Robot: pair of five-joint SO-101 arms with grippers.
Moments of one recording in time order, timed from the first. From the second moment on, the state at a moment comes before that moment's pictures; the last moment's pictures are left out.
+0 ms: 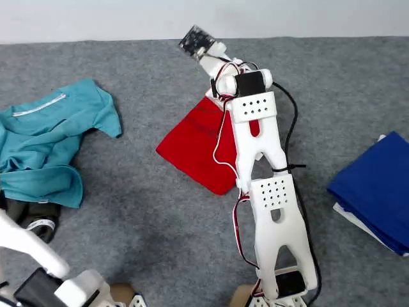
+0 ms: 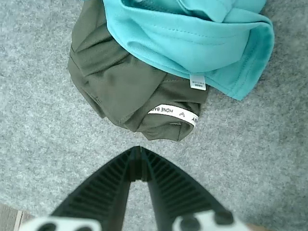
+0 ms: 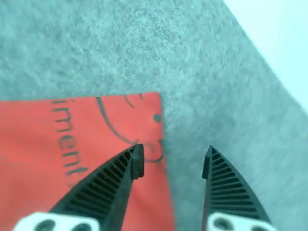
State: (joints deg) left arm -55.6 -12.4 8.7 96.2 -22.9; right arm -16.7 65.8 -93.3 90.0 33.0
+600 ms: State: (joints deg) left arm -55.6 -12.4 8.8 96.2 -22.9; right arm -14.6 47.2 -93.4 100.5 -14.3
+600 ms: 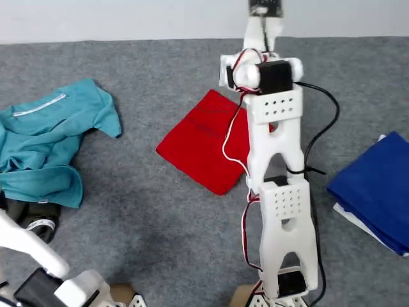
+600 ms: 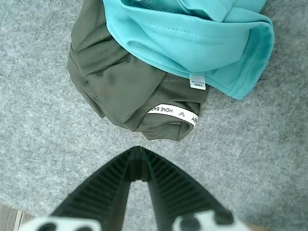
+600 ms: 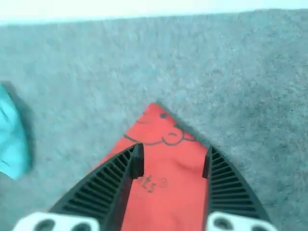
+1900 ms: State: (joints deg) left arm -52.7 -12.4 18.3 89.5 -27.0; right arm -21.8 45.7 -43.2 82.4 -46.1
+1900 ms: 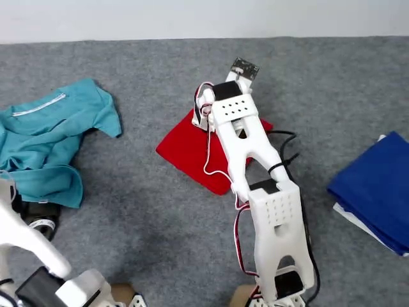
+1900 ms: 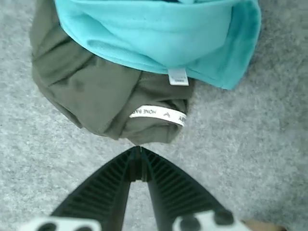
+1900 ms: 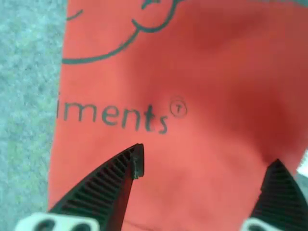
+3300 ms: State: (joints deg) left arm -46.8 -12.4 18.5 88.2 -27.0; right arm -17.6 58.4 -57.2 90.2 -50.7
